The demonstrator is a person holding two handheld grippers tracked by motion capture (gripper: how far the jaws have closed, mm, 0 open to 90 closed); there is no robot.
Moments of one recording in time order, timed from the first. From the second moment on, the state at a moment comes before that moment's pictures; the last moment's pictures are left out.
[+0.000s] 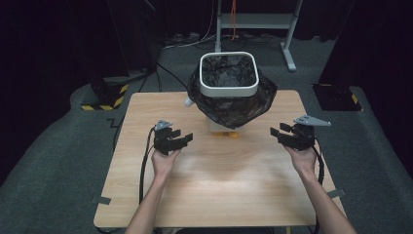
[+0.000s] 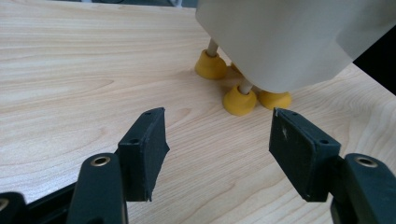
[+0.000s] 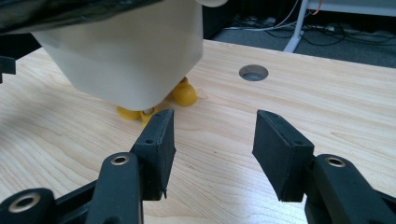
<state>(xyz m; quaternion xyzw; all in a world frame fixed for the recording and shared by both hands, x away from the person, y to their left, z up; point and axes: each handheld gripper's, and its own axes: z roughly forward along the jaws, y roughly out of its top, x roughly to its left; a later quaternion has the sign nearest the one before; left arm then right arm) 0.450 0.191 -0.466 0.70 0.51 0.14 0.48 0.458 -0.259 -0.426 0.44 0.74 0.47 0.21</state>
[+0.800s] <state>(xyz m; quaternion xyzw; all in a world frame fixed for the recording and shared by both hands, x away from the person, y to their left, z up) 0.460 0.188 -0.493 0.71 0.53 0.15 0.44 0.473 -0.258 -0.461 0.47 0.74 0.43 0.21</state>
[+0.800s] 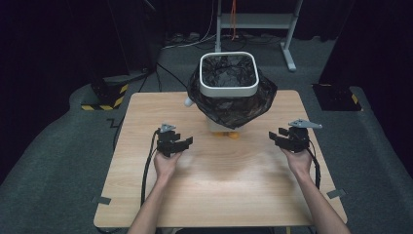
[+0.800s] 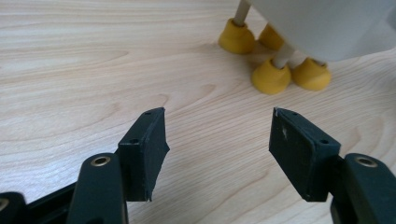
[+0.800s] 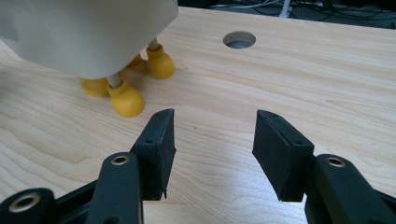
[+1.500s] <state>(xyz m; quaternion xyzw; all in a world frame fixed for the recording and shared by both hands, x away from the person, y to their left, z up) 0.470 0.183 -0.511 0.71 0.54 0.16 0.41 0.481 -0.252 -0.484 0.48 0.75 0.40 0.22</state>
